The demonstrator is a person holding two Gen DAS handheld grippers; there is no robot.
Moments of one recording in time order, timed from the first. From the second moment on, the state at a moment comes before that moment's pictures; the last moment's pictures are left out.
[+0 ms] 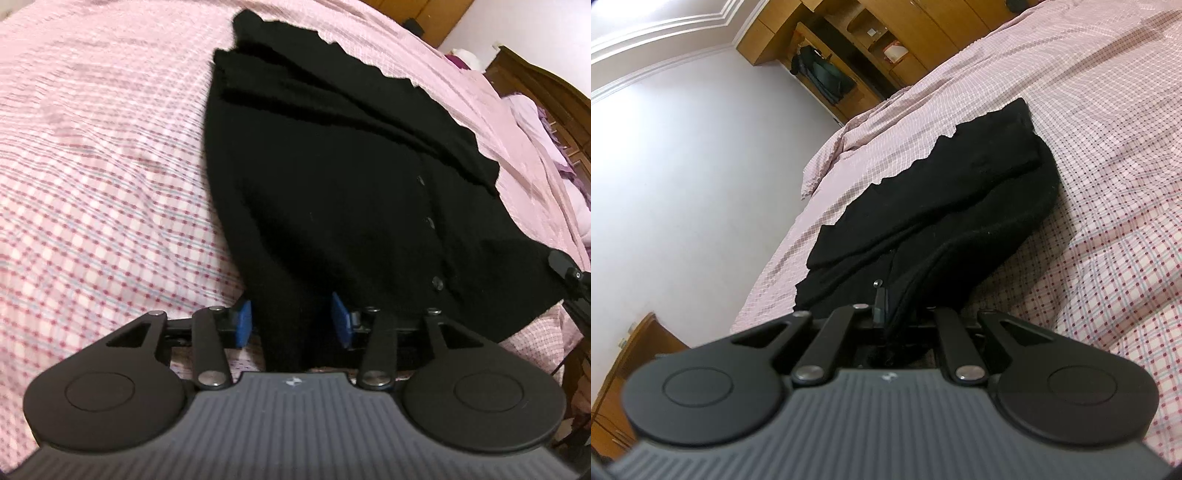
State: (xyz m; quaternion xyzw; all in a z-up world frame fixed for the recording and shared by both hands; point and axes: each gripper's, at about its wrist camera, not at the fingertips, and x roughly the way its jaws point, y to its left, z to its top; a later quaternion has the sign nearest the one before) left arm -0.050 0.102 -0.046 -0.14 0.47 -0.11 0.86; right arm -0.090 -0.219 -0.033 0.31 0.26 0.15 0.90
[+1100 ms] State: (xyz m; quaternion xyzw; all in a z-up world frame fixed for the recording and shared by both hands) left arm 0.037 0.108 0.067 -0.25 0.26 -0.17 0.92; right arm -0.019 -0.238 0.014 0.34 0.15 0.15 0.91
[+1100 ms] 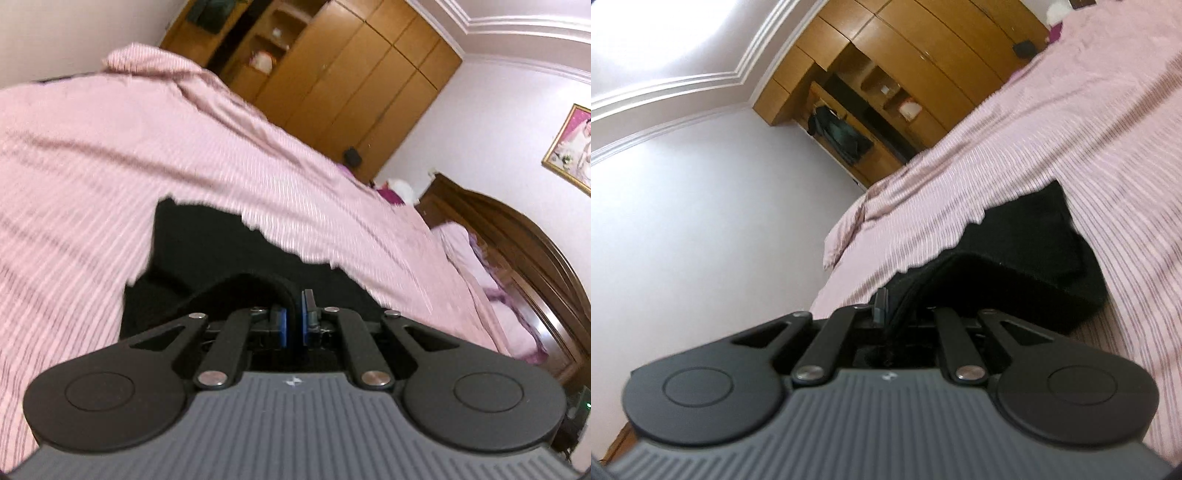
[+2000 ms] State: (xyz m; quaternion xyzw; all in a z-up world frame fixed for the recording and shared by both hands) left arm 0.284 0.055 -0.014 -0.13 0.33 -0.03 0.93; right arm 0.209 -0.240 -0.051 0.27 0.22 0.04 0.94
